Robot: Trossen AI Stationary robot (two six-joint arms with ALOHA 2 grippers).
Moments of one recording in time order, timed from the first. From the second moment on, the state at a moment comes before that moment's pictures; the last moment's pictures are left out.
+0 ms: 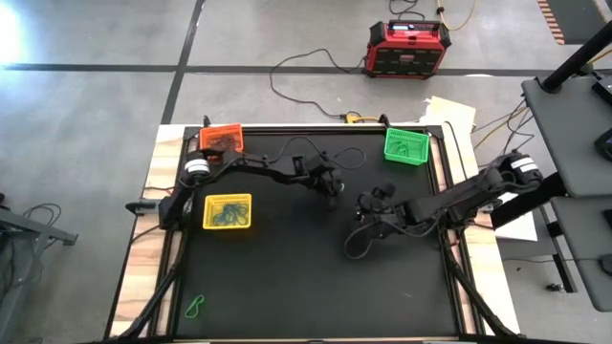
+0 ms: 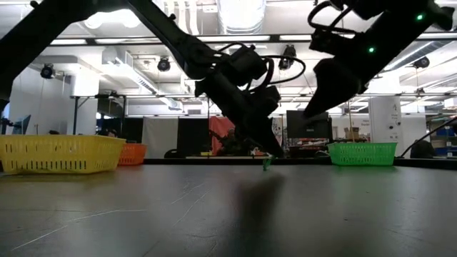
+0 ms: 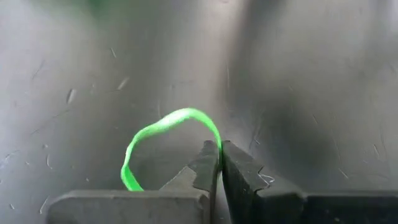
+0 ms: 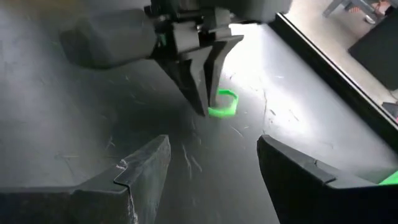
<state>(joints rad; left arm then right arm) 0.24 2.16 1.45 -0.09 0.17 0.06 0.25 1.41 0.73 -0.30 0.76 0.50</state>
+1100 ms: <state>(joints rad) 0.07 1.63 0.87 0.21 0.04 -0.17 0.02 1.90 0.57 0.58 0.75 0.30</state>
